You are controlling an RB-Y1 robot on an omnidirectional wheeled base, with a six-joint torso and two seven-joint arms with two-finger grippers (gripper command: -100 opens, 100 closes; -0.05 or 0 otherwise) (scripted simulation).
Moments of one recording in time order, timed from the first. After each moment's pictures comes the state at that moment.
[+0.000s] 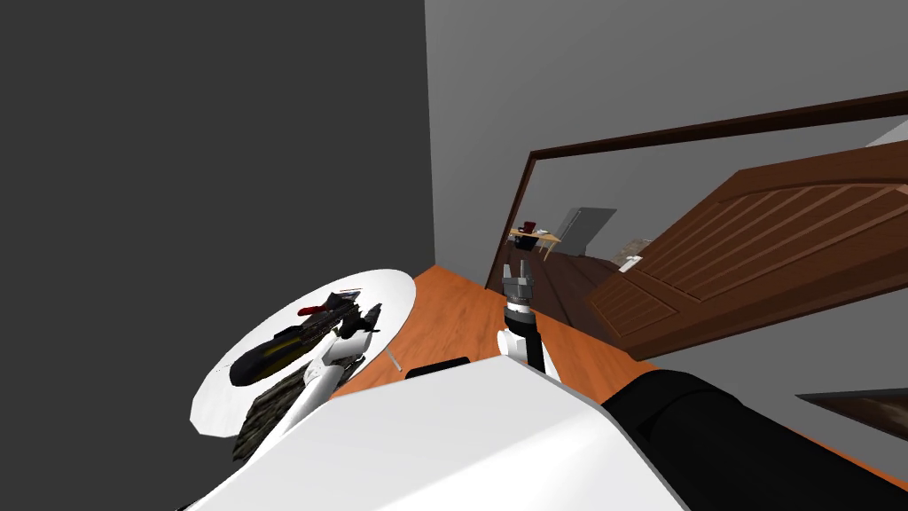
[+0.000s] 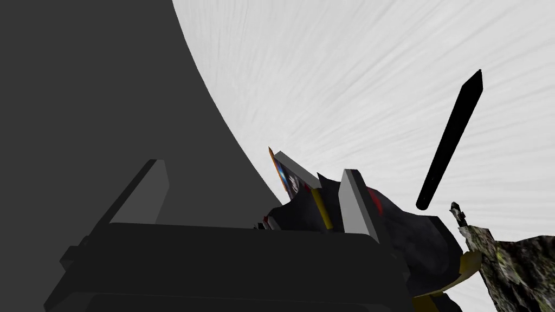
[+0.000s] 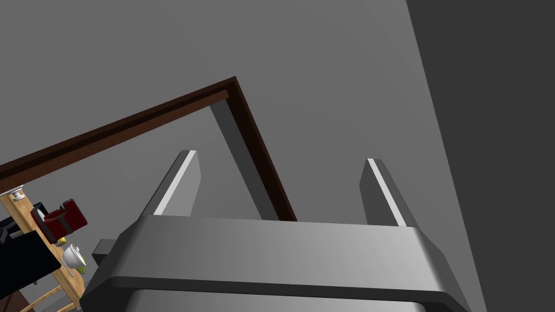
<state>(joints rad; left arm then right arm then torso) -0.08 0.27 0.10 -1.18 0.07 0.33 -0.20 0.50 0.05 -0.06 -2.26 -0.02 -0.58 -0.09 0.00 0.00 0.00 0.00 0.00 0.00</state>
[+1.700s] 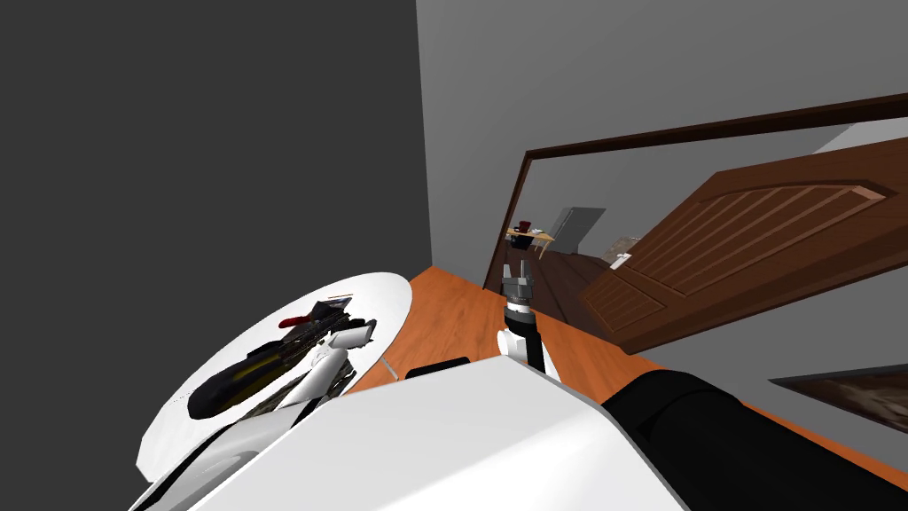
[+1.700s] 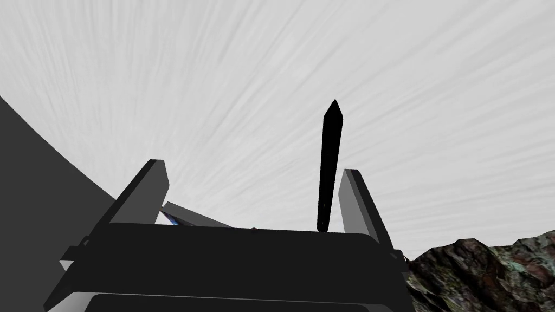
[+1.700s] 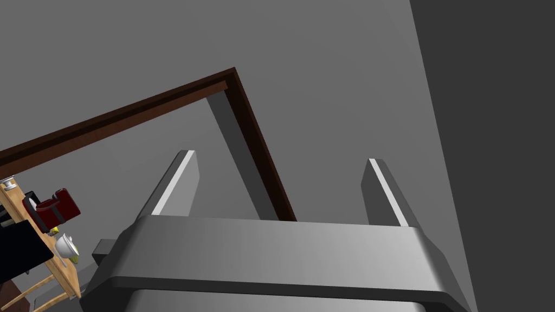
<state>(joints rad) -0.30 0.33 0.11 -0.75 0.10 0.60 -0.22 0.50 0.05 -0.06 -2.26 -0.02 -0.58 -0.09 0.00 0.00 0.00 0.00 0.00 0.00</state>
